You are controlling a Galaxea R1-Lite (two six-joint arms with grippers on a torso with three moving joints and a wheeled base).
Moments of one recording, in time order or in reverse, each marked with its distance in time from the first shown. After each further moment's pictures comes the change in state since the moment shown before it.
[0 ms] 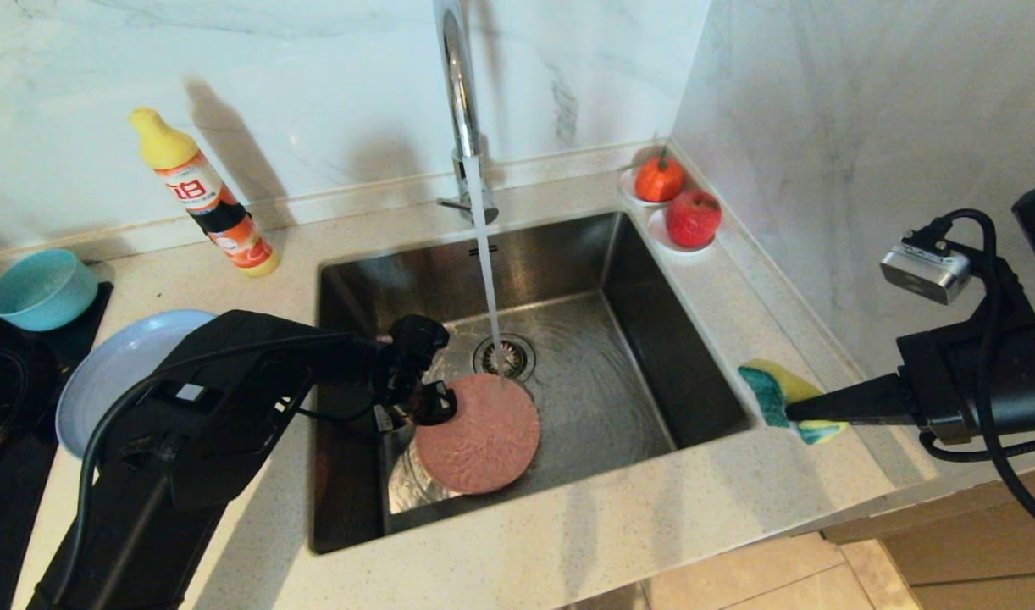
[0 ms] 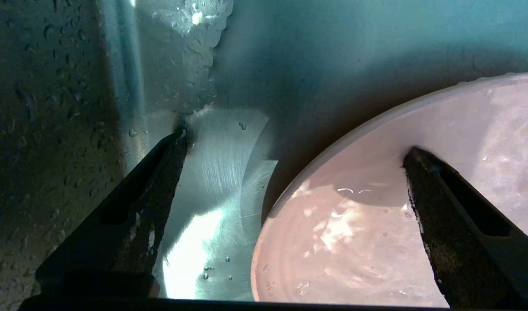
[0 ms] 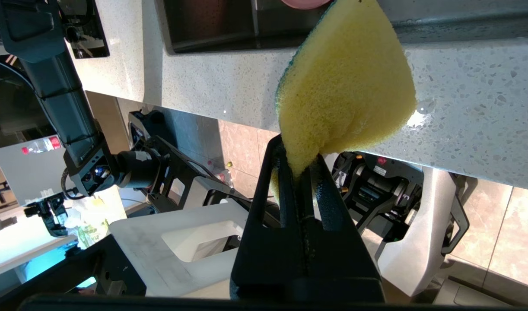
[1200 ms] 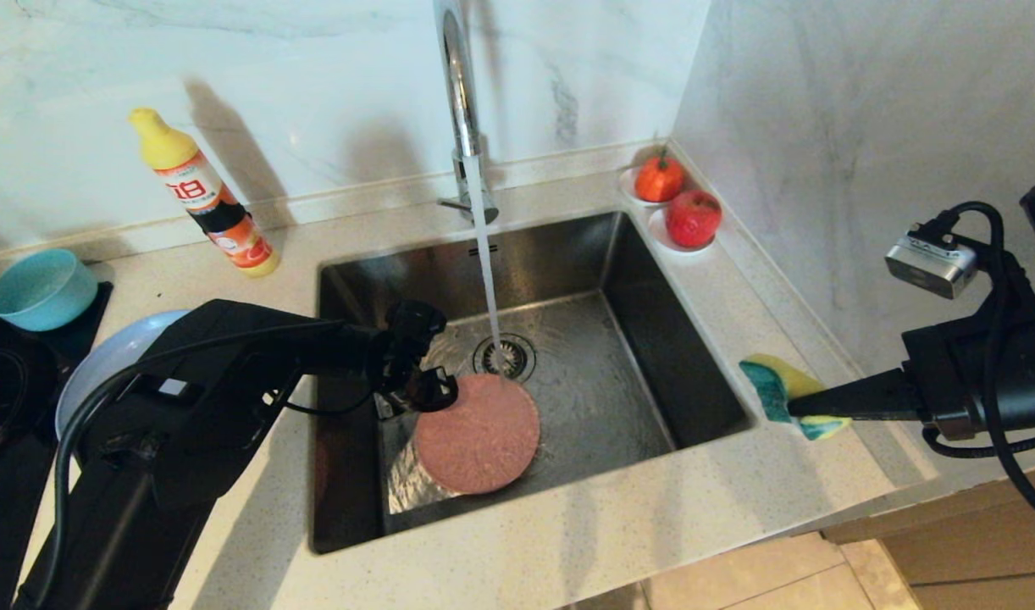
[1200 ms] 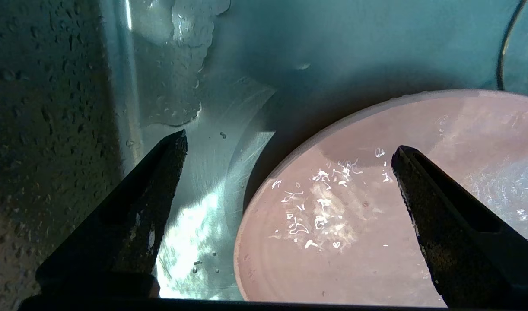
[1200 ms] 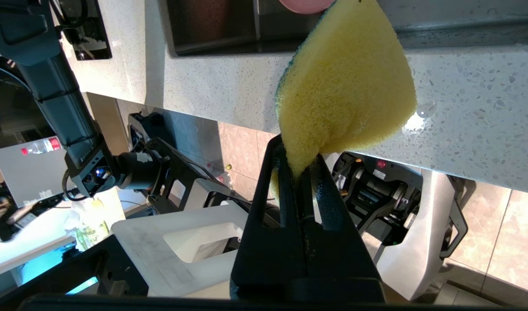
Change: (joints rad) left arm 0.000 -0.040 -0.012 0.001 -0.026 0.004; right arm 0.001 -0.007 -0.008 0.001 -0.001 0.002
